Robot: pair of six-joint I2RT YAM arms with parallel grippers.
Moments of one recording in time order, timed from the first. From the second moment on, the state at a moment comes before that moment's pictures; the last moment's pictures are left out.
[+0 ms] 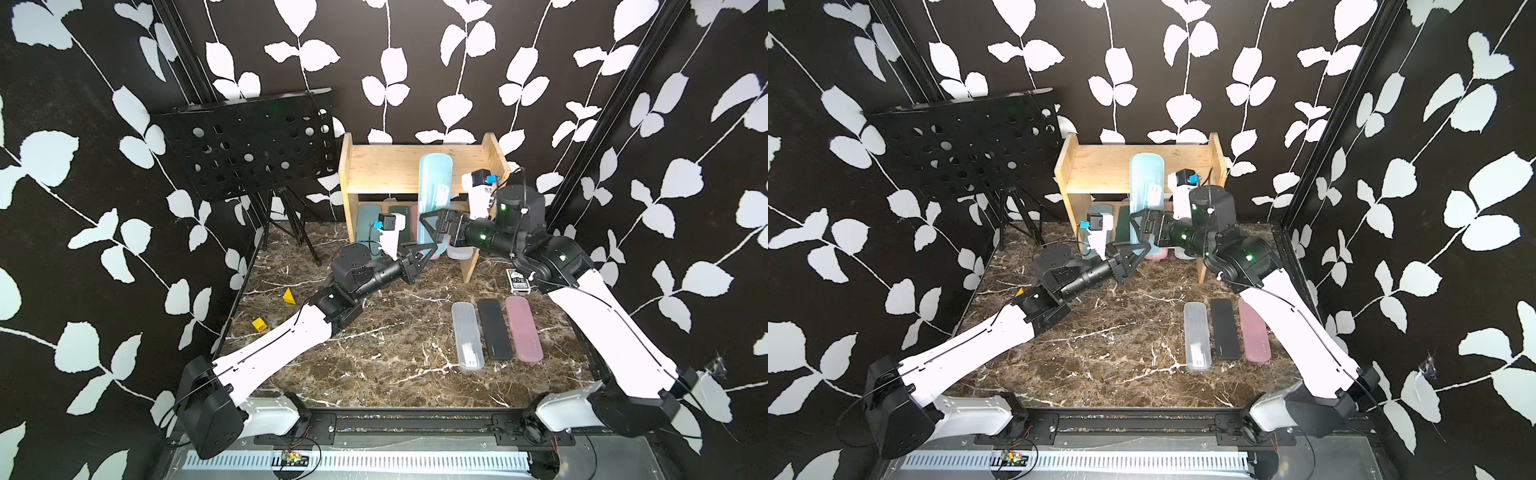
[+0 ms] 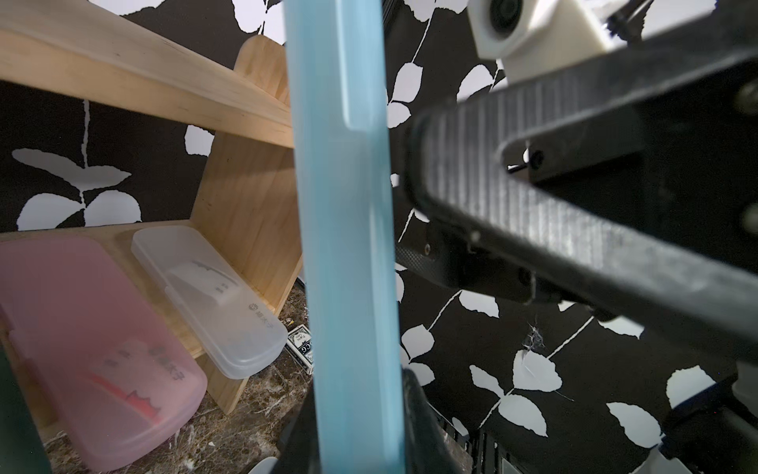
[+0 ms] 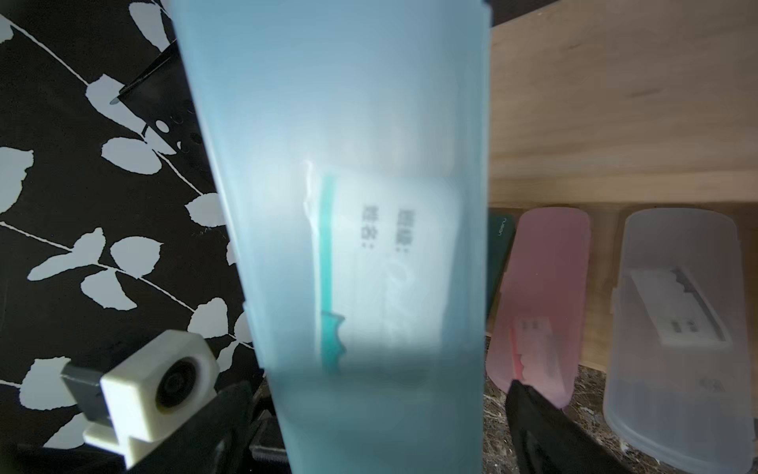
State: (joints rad) left arm -0.80 1.27 1.07 0.32 0.29 -0.51; right arm 0.68 1.43 1.84 -0.69 -0.12 0.48
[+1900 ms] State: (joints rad) left arm -0.79 1.04 1.06 -0.14 -0.10 -0.28; right arm 0.77 1.32 1.08 -0.91 -0.06 0.71
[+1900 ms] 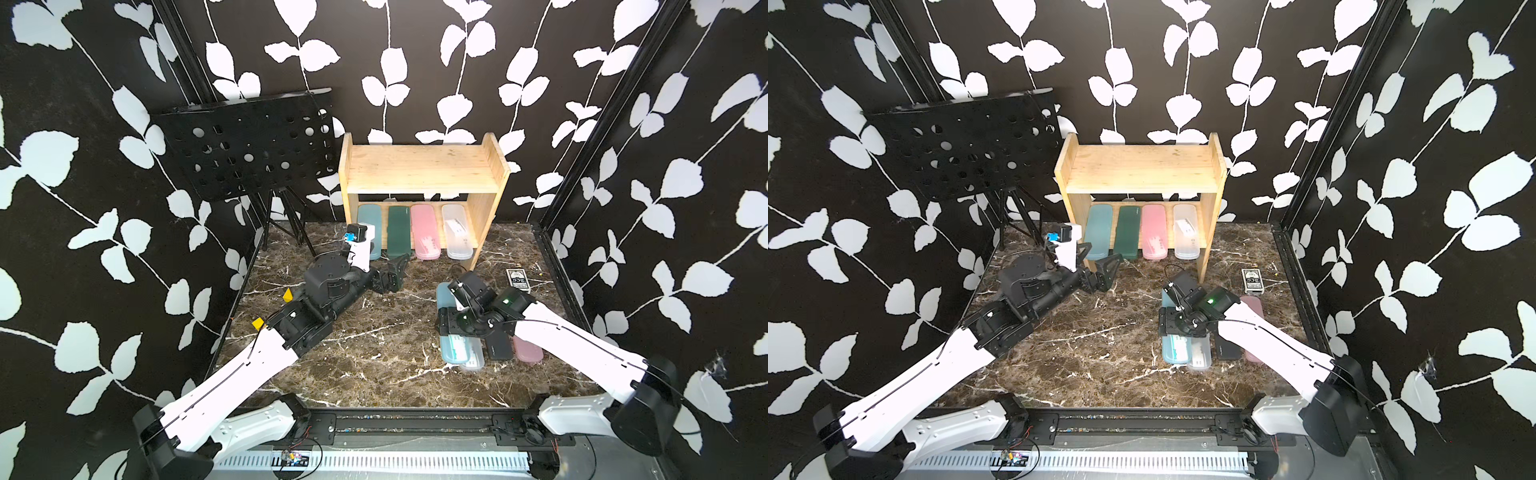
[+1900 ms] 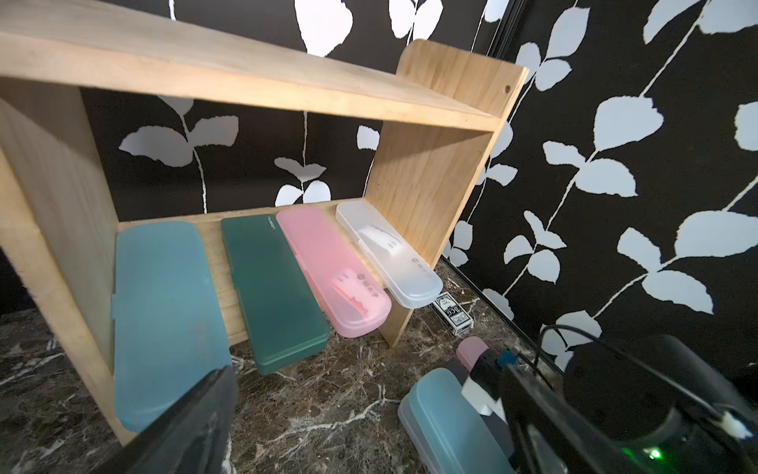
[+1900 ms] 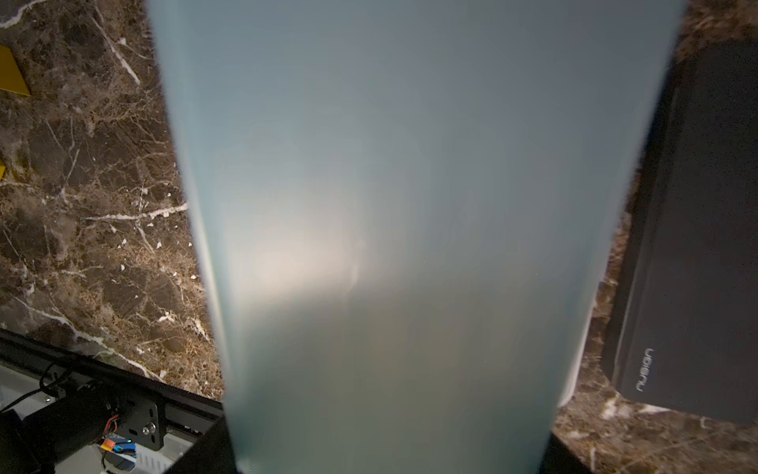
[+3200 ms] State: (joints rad) left arm -0.71 1.06 1.02 -0.14 -0.01 -0.35; right arm 0.77 1.69 1.02 -0.72 -0.02 0.71
